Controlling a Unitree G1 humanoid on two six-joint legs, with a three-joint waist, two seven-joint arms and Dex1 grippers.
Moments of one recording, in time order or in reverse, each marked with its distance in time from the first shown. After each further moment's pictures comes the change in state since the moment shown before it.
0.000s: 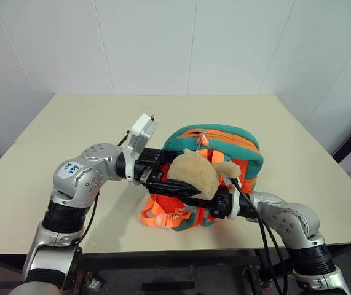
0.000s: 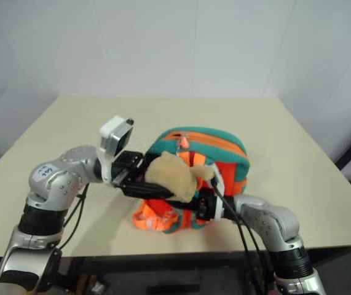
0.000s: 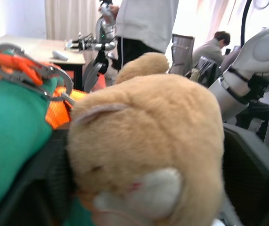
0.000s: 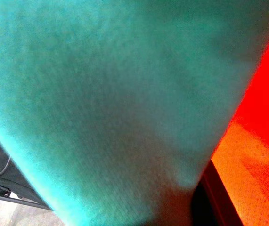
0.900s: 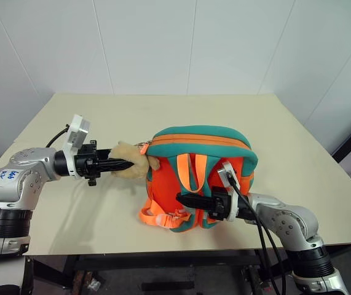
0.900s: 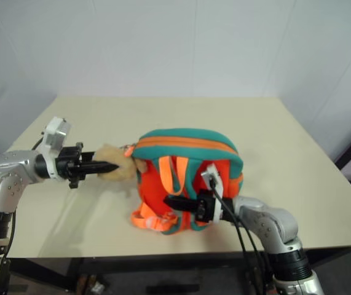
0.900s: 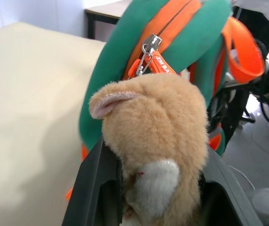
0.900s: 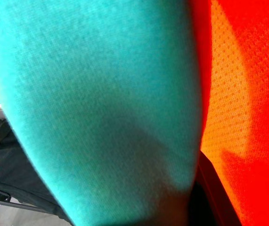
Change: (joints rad) left arm 0.158 0.318 0.182 0.270 0.137 -0.159 -0.041; right arm 0.014 0.011 0.002 -0.008 0.003 0.003 -0.015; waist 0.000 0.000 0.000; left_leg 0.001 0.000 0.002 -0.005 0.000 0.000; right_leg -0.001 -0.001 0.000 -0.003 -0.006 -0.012
